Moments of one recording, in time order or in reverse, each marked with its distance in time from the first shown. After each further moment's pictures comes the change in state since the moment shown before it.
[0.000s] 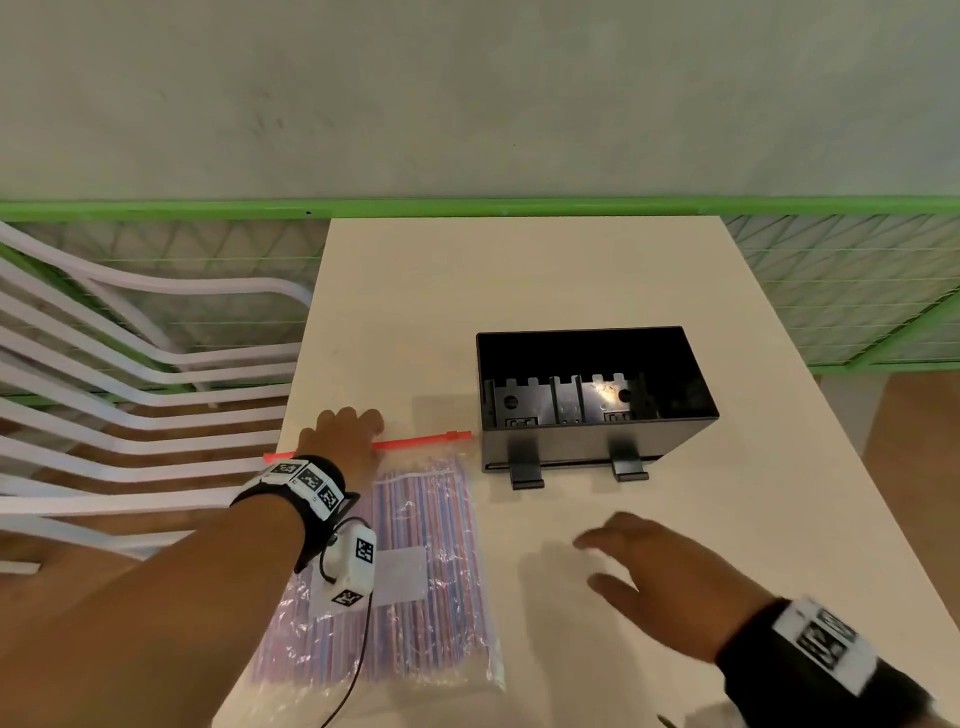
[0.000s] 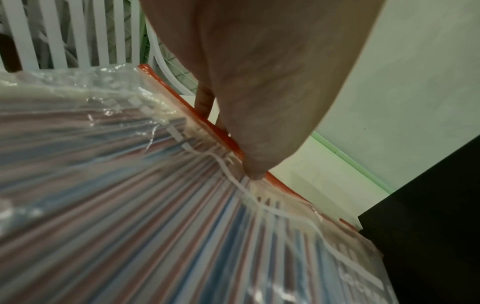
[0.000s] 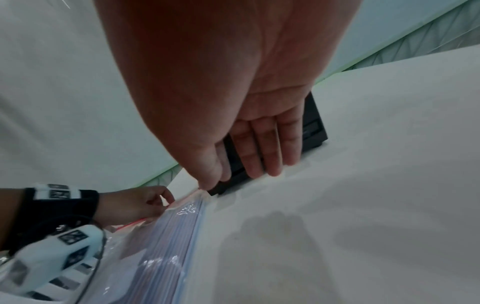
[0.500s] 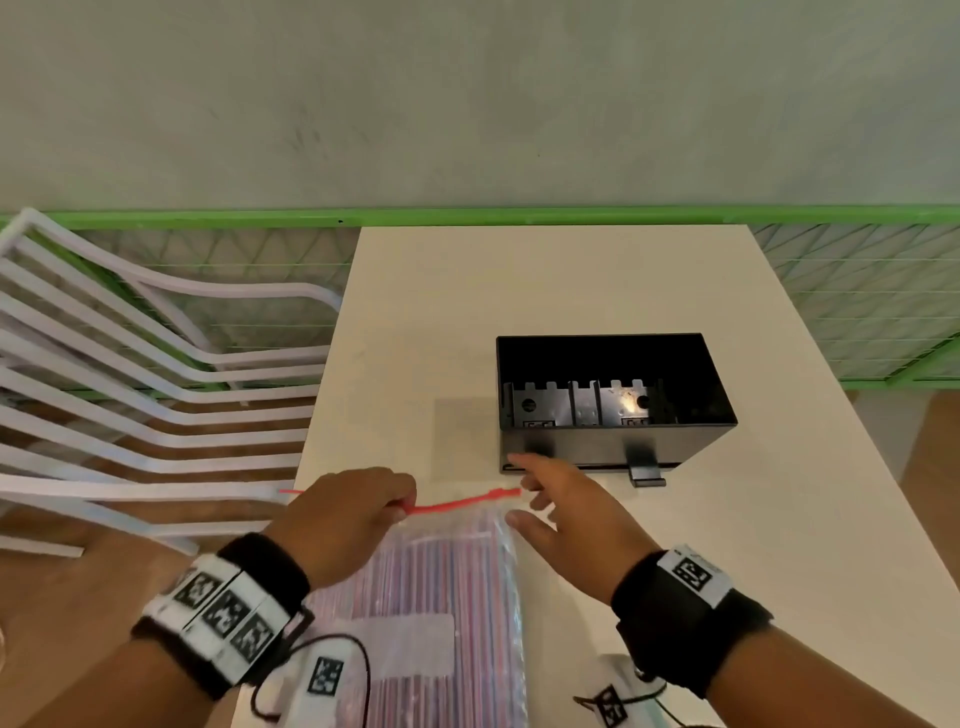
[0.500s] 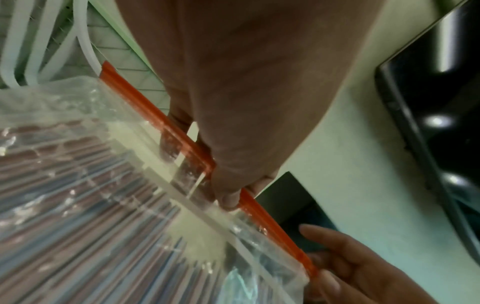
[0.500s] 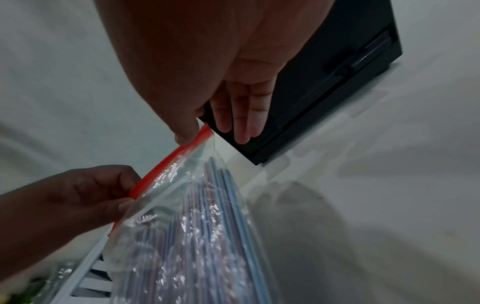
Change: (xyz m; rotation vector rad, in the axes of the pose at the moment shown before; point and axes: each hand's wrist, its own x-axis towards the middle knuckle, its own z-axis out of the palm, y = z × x) left_hand -0.124 0.005 -0.042 -0.169 -0.039 0.349; right_hand 0.062 -0.051 0.009 0.390 0.307 -0.147
